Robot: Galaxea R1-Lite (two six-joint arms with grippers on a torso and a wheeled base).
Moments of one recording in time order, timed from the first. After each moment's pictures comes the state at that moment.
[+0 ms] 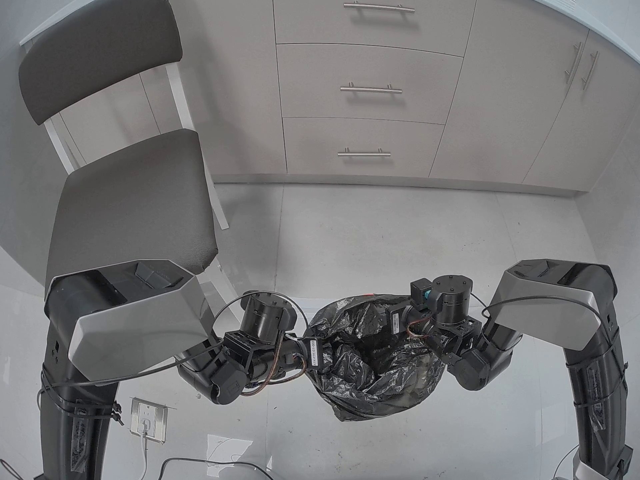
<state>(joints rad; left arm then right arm) -0.58 2.41 -0.95 -0.83 -0.09 -0.45 0.46 2.50 -0.95 -1.31 -0.19 -0.06</state>
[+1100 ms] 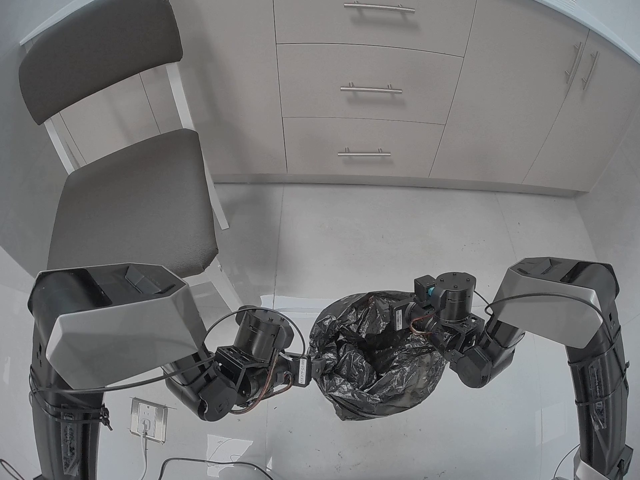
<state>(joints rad) -0.61 2.35 -0.81 -0.84 0.11 -0.32 0.45 2.49 -0.95 -1.32 -0.20 -0.06</state>
